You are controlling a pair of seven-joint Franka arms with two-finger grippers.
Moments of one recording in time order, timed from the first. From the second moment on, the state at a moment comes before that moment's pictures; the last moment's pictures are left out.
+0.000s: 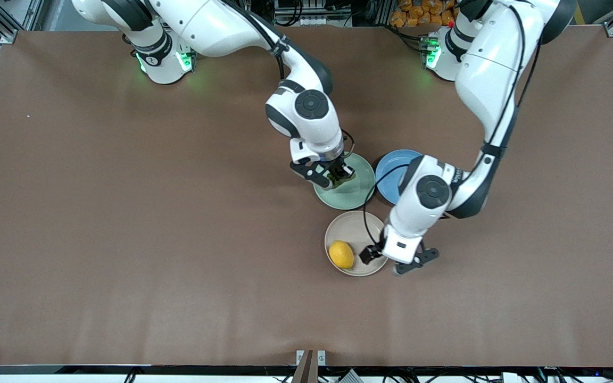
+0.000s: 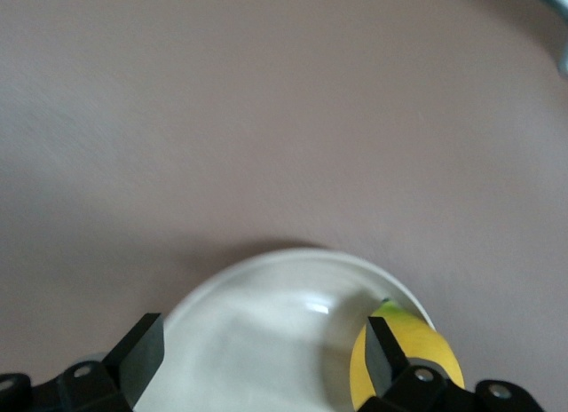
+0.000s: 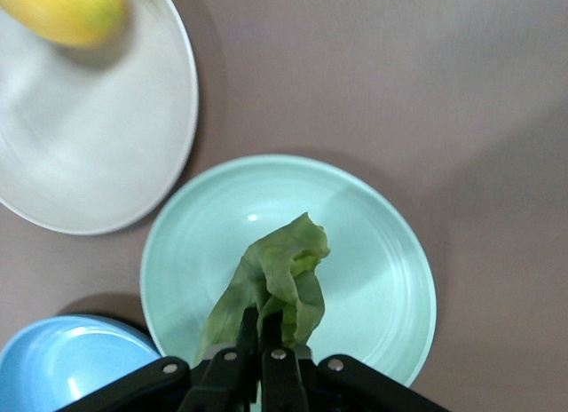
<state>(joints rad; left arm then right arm) -0.29 0.77 -0.15 -1.49 0.09 2.53 -0.90 0.75 0.77 0.19 -1.42 -0.07 2.37 1.57</state>
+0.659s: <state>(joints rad) -0.13 0.66 -0.14 -1.49 0.12 2.29 -0.90 0.73 0.74 0.17 -1.39 -0.09 2.32 1.60</state>
